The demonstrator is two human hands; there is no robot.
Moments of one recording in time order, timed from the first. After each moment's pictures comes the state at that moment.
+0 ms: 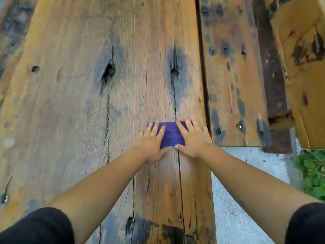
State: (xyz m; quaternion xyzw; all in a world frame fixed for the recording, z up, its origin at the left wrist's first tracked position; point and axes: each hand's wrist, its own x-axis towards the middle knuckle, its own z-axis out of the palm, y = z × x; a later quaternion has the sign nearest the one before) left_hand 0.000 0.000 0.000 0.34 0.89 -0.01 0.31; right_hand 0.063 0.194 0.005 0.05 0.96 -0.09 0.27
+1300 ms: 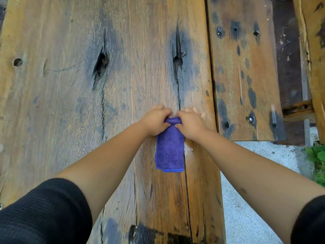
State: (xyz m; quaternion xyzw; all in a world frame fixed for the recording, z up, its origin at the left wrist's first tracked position) left_hand -0.093 0.039 -0.036 0.36 0.86 0.18 0.31; right_hand -0.006 0.191 -0.026 0.11 0.95 -0.20 0.21
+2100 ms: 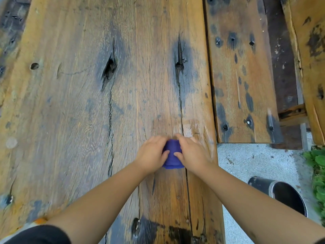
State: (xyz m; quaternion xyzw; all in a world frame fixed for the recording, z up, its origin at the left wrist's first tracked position) left_hand 0.023 -0.024 -0.009 0.34 0.89 0.21 0.22; right_hand 0.093 0.146 -0.004 0.08 0.95 -0.23 0.20
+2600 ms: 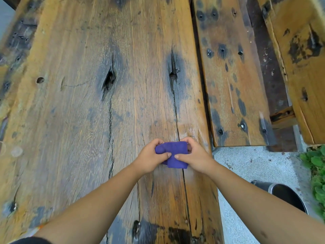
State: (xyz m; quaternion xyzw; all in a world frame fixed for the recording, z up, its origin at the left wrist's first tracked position) left_hand 0.032 -0.020 0.029 0.06 0.73 0.54 0.41; right_hand 0.112 0.165 0.033 0.24 0.71 -0.64 0.18
